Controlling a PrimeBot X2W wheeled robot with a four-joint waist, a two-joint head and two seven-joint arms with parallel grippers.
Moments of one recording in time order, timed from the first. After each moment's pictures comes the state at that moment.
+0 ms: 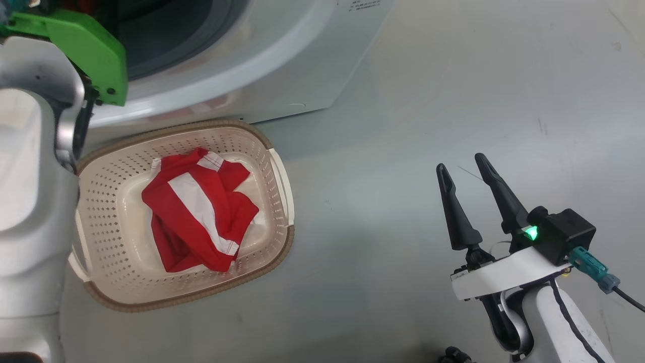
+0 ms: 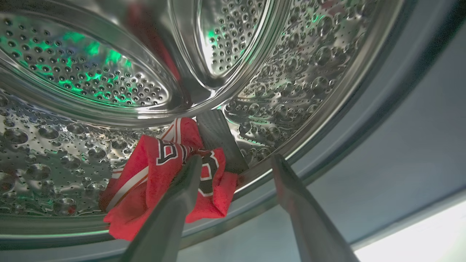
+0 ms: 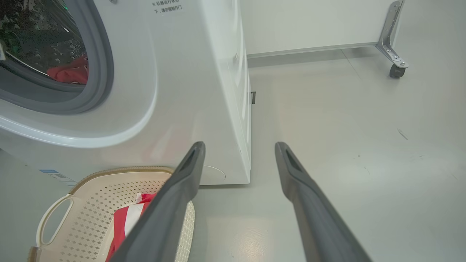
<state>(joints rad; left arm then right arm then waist) -0.89 0.21 -0.21 0.36 -0.21 0.00 0.30 -0.13 -0.09 0.27 0.00 0.37 0.10 -0.20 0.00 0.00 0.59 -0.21</state>
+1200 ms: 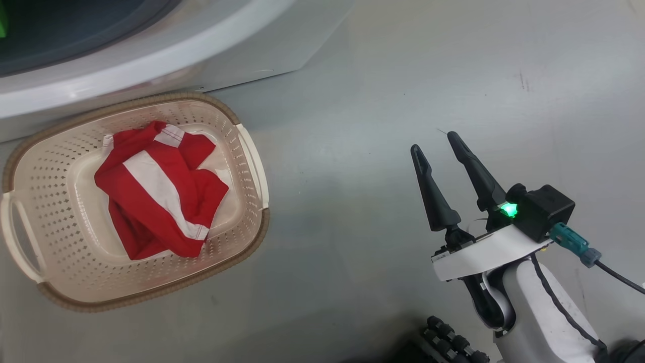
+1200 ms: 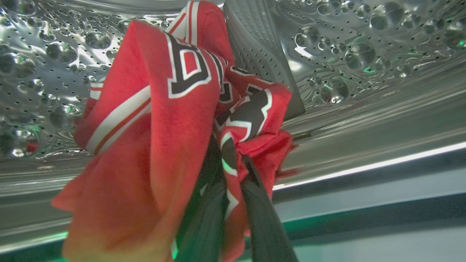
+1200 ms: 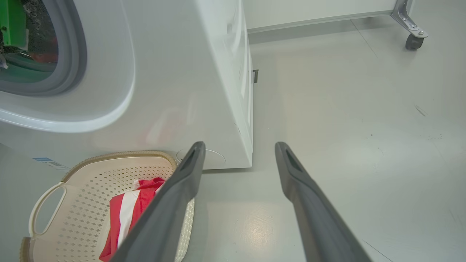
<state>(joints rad) -1.15 0.31 -0.13 0.63 -0.23 0.00 0.63 -0.25 -0.07 0.34 0.10 0.41 0.12 -0.24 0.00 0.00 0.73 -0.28</state>
